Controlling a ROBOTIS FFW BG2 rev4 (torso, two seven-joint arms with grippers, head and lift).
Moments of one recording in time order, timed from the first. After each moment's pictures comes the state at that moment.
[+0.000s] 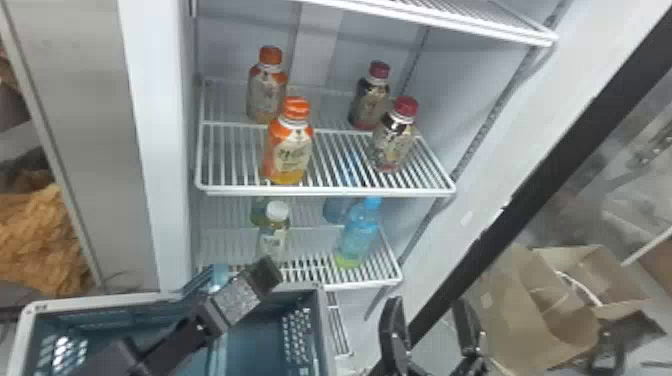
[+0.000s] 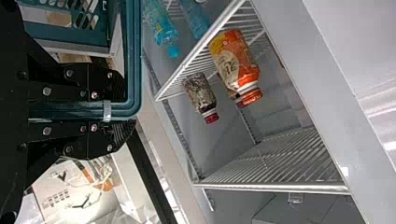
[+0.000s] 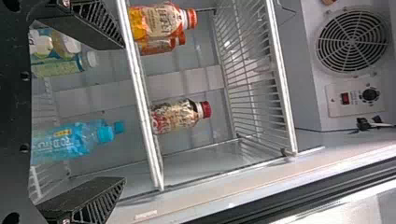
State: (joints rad) left arm 0.60 0.17 -0.08 -2.57 1.39 0.79 0.13; right arm 0.73 -0.08 0.03 -1.76 -0.28 -0.86 0.07
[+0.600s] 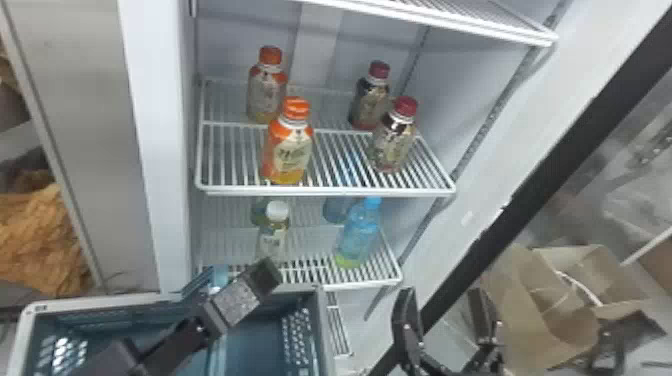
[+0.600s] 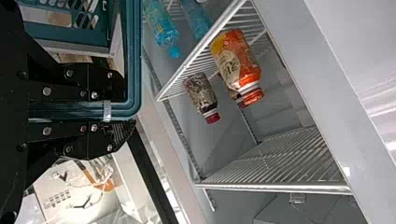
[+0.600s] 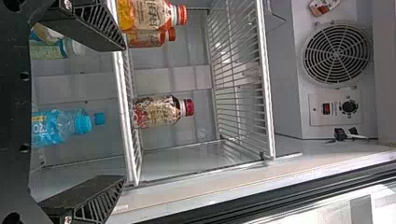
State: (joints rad) left arm 0.60 0.17 -0.08 -2.57 1.39 0.79 0.13; right arm 0.73 -0.07 -0.03 -1.79 -0.23 -0.86 0.07
